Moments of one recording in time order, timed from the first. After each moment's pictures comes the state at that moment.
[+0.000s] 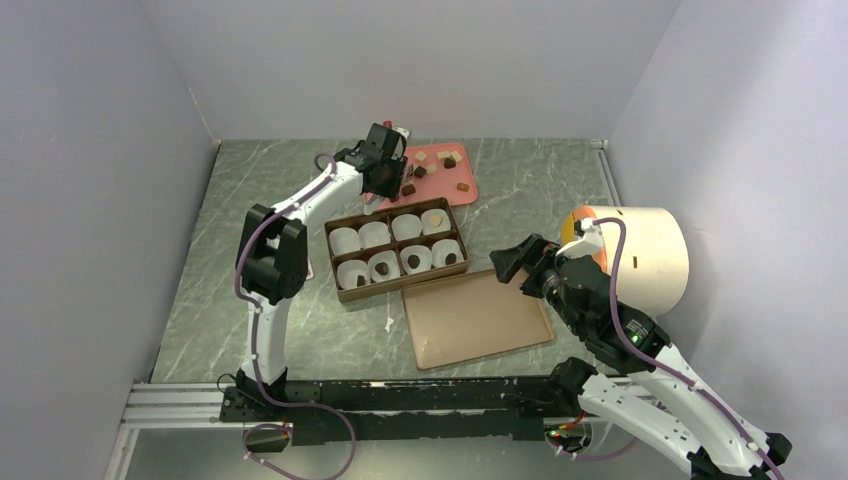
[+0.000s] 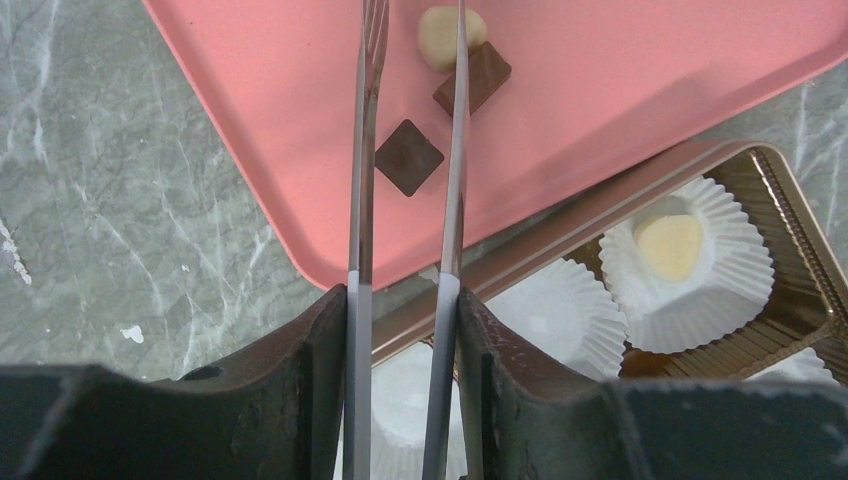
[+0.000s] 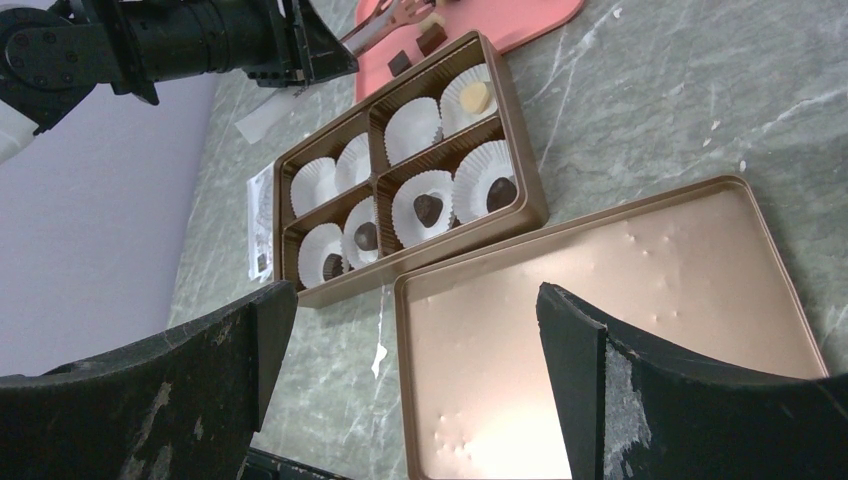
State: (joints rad) left arm -0.48 2.10 1.82 -0.57 -0.12 -0.12; right arm 0.77 0.56 0.78 -0.57 0.42 0.81
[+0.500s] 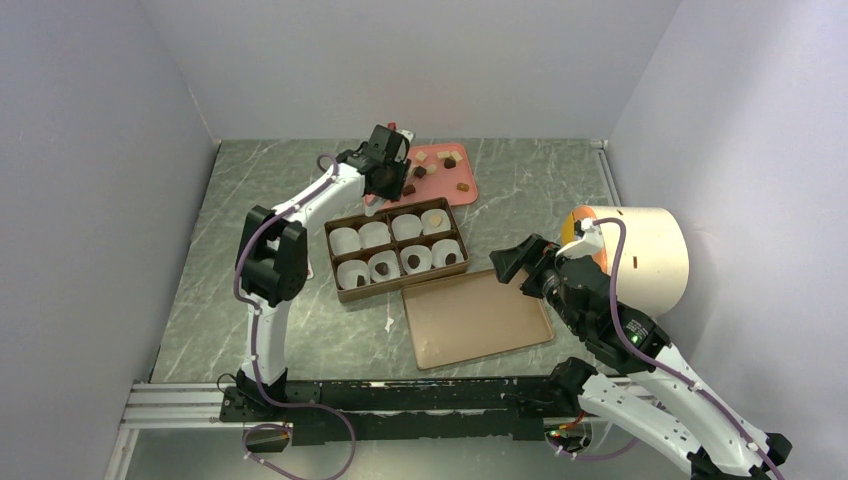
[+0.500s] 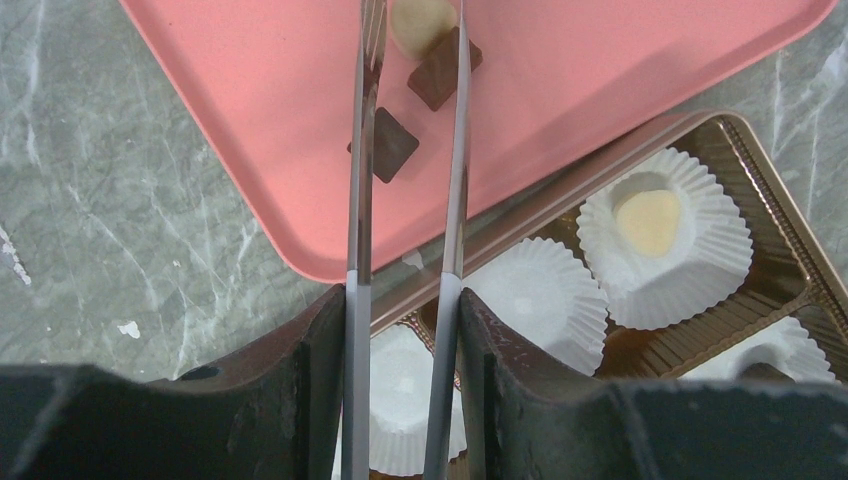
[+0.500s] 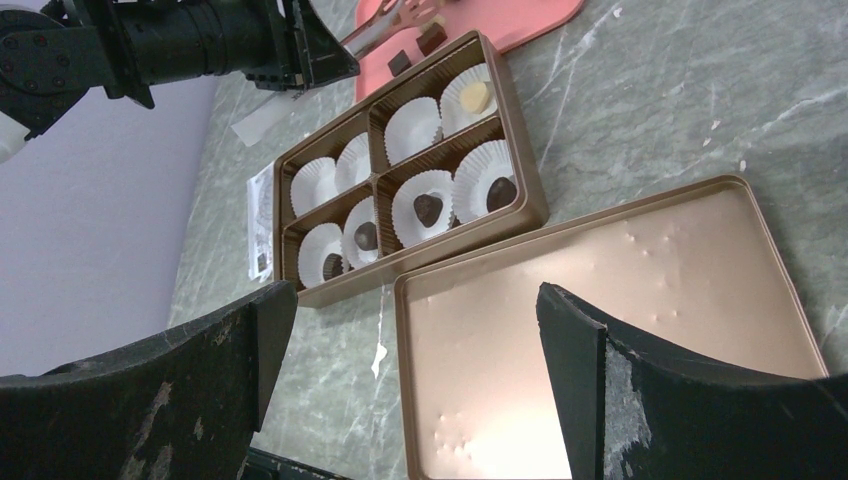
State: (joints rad) left arm -0.50 2.08 1.81 -0.57 -0.12 -0.10; right arm 0.77 0.55 0.78 -0.57 0.42 0.81
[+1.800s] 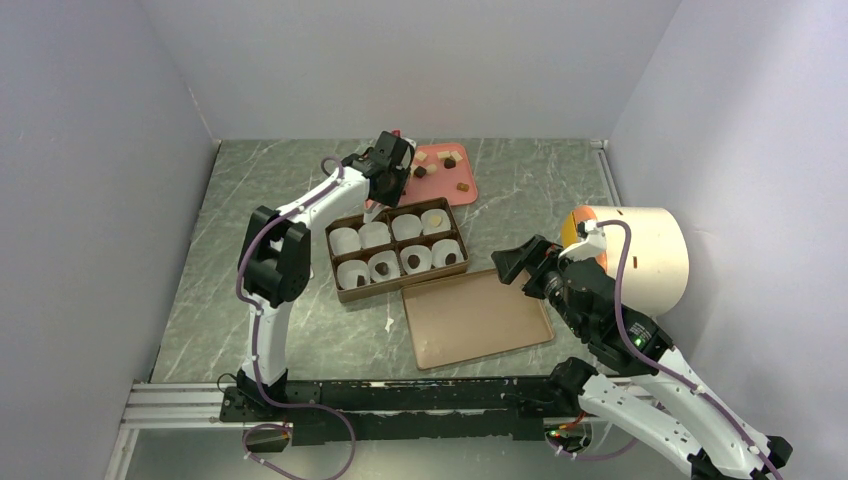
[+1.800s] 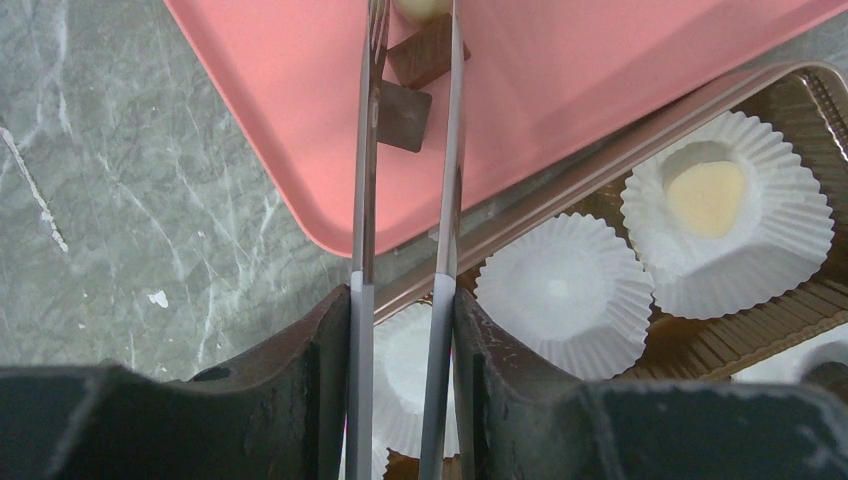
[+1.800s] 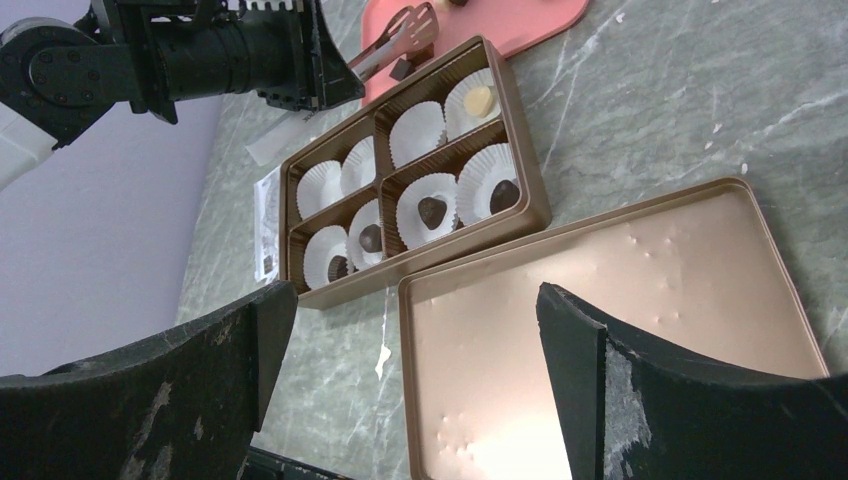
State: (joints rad) left arm -0.53 2.09 1.79 -0.61 -0.21 -0.06; right arm 0.77 0.53 0.77 -0.57 0.42 0.81
